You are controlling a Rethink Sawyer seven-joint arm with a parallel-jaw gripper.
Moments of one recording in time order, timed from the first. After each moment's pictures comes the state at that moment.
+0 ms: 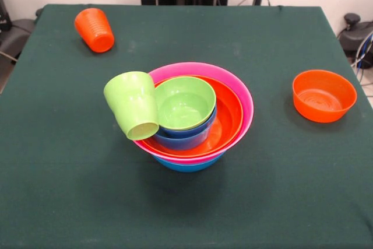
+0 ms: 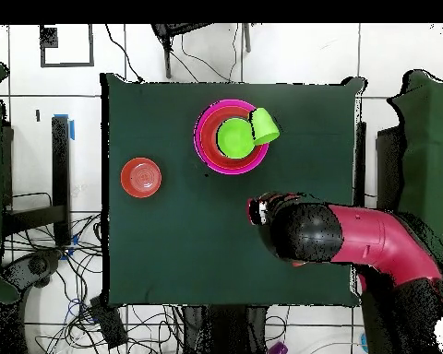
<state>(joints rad) -0.86 -1.06 0.57 1.97 -0.29 0.69 1.48</state>
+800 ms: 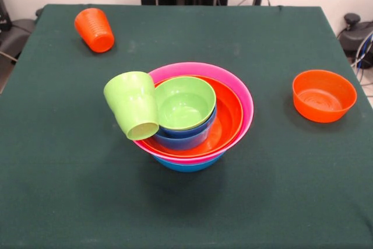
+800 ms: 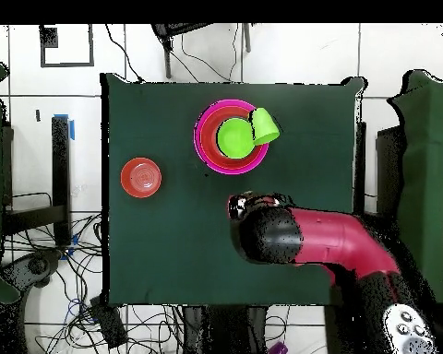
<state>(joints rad) -0.66 -1.01 0.39 1.98 -0.29 0.52 1.65</state>
